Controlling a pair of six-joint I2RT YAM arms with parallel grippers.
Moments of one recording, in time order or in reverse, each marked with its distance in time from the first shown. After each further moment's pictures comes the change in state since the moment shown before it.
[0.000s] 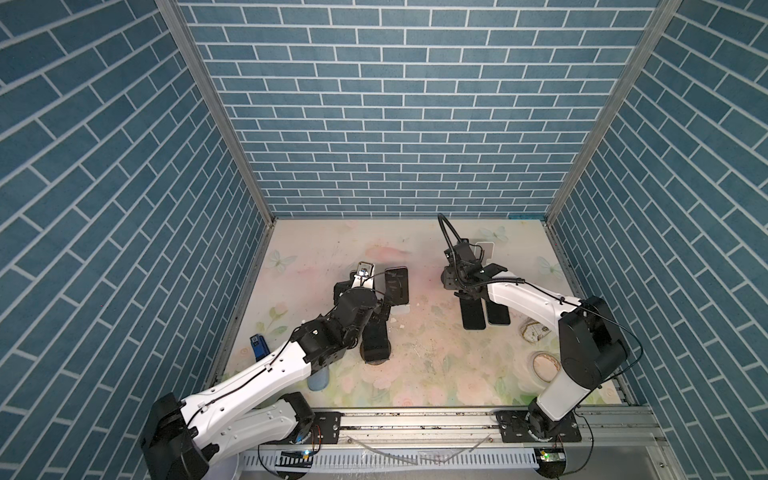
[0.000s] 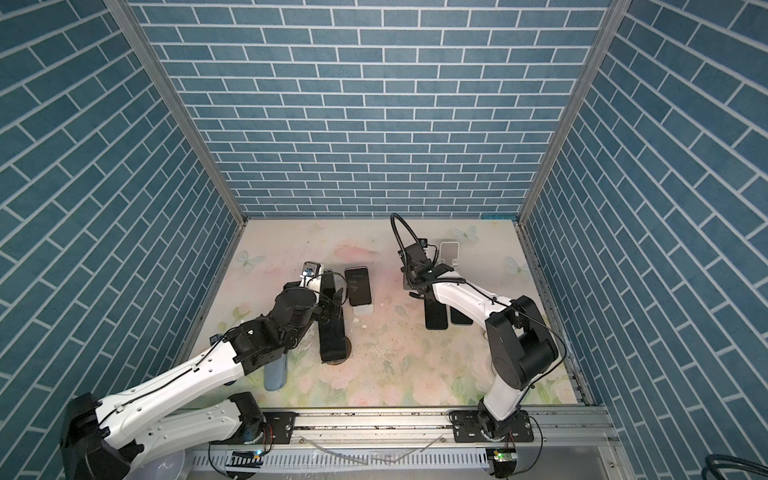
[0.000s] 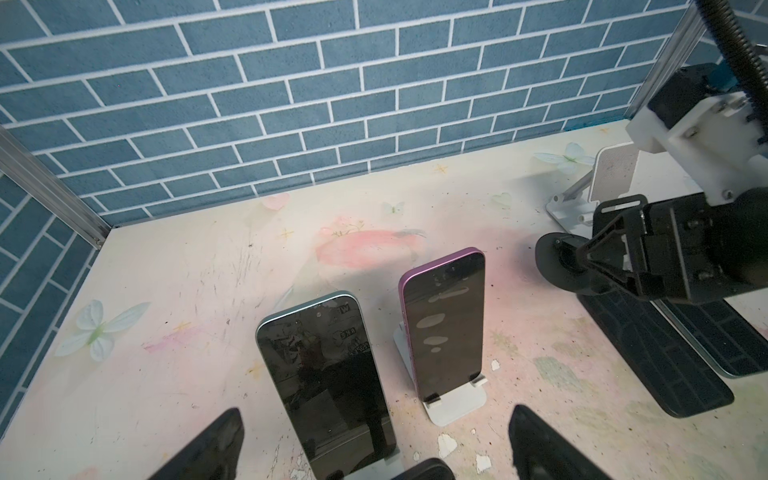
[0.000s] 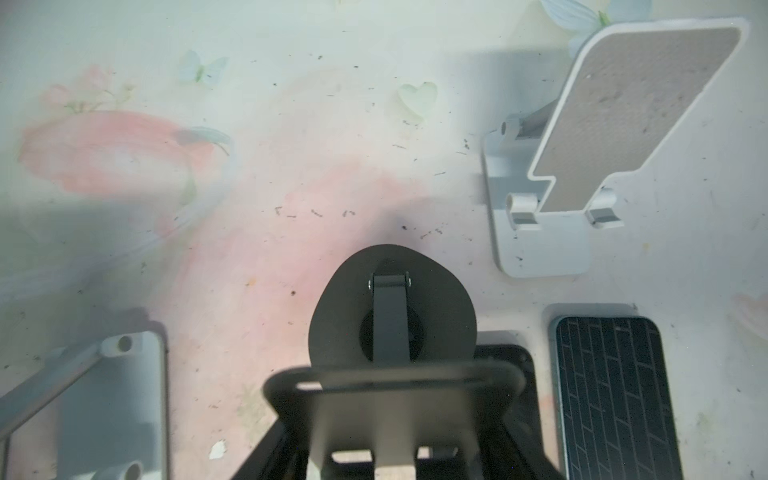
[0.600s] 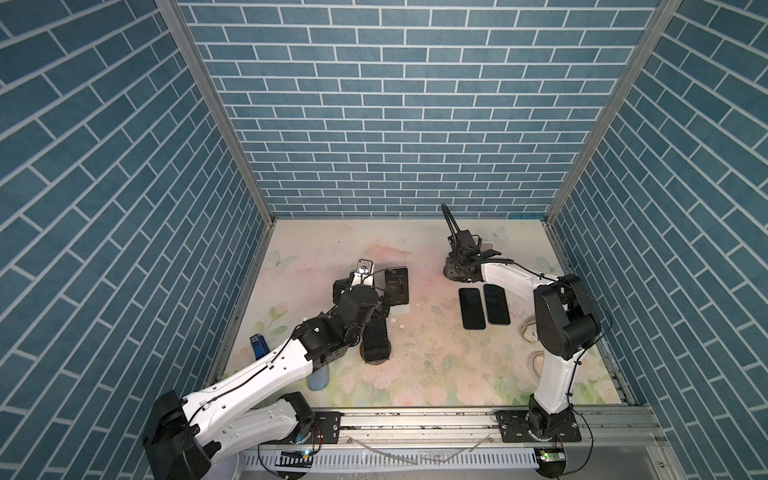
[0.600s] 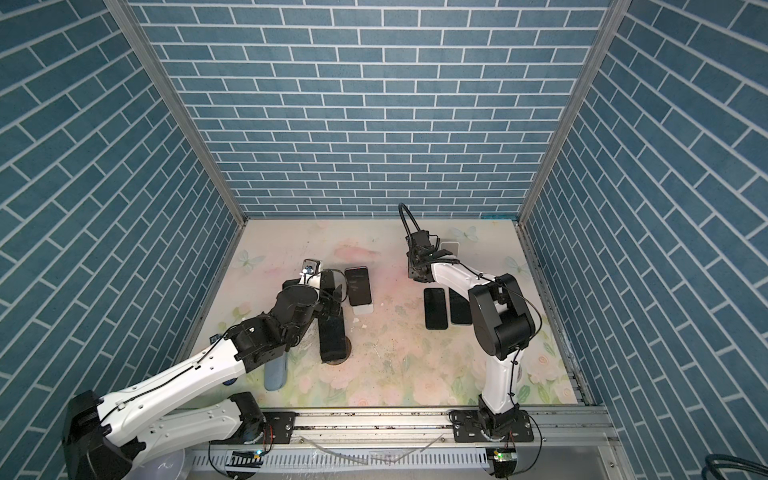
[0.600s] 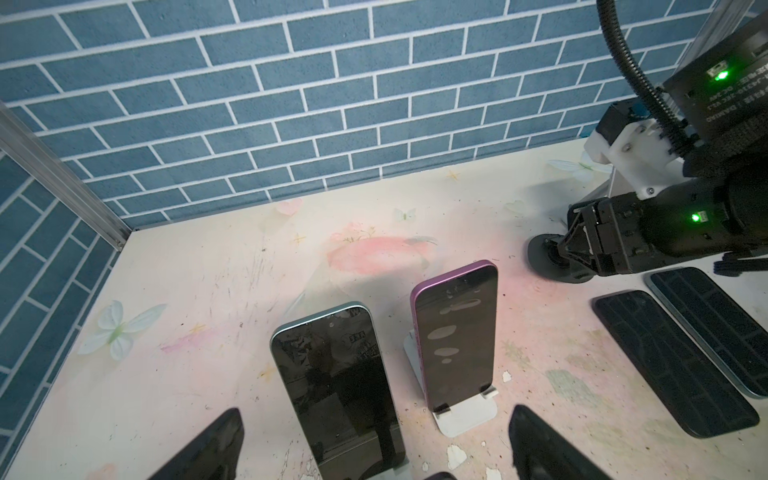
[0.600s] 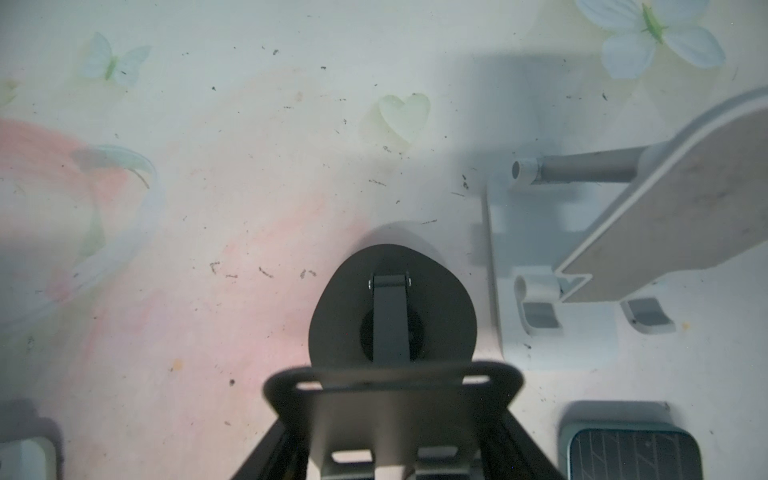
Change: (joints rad) left arm 0.000 0.019 0.027 -0.011 -0.049 -0.002; right arm -0.110 0.225 0.182 0.003 -0.079 -0.113
